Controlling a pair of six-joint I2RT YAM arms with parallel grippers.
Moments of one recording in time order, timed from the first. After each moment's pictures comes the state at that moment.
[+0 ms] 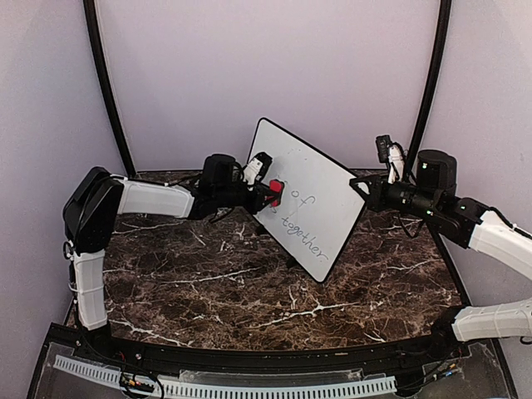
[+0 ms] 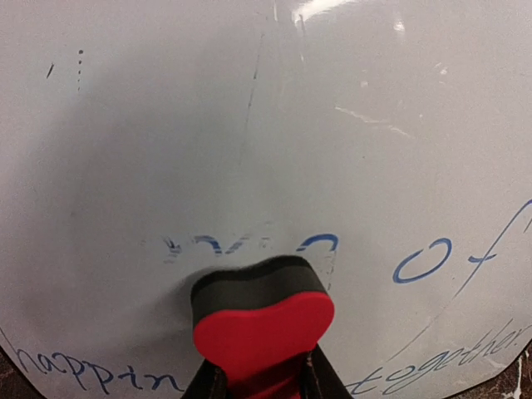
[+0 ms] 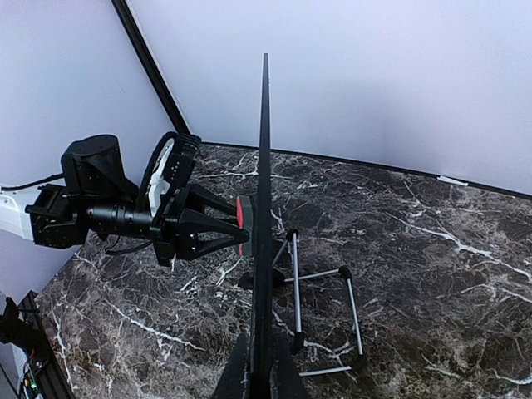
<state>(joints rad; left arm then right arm) -0.67 2.03 1.37 0.30 0.29 0.04 0.56 1.01 0.83 -0.09 -0.19 0.25</state>
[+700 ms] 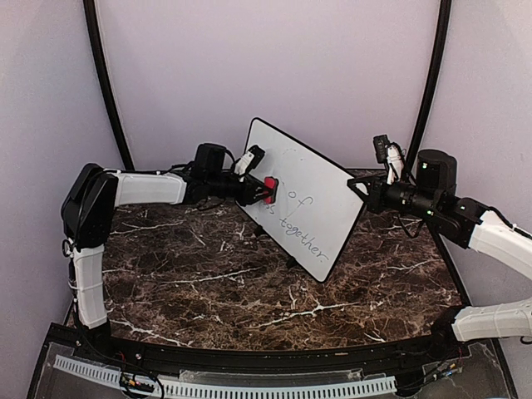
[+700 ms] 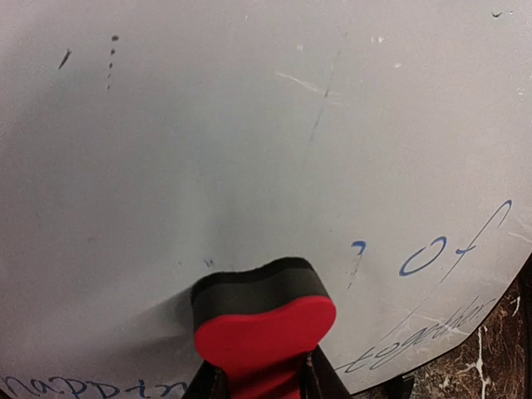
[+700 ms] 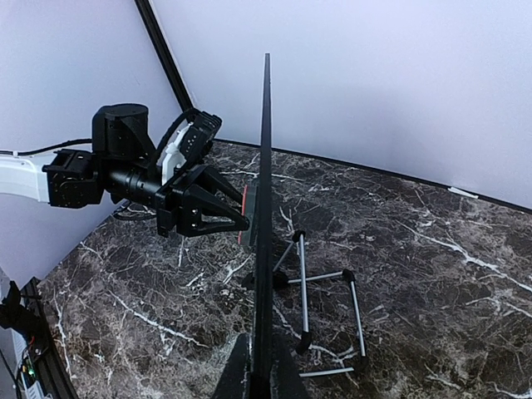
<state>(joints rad) -0.58 2.04 1.48 0.12 0.56 0.03 0.57 1.01 0.83 -0.08 -0.23 0.21</state>
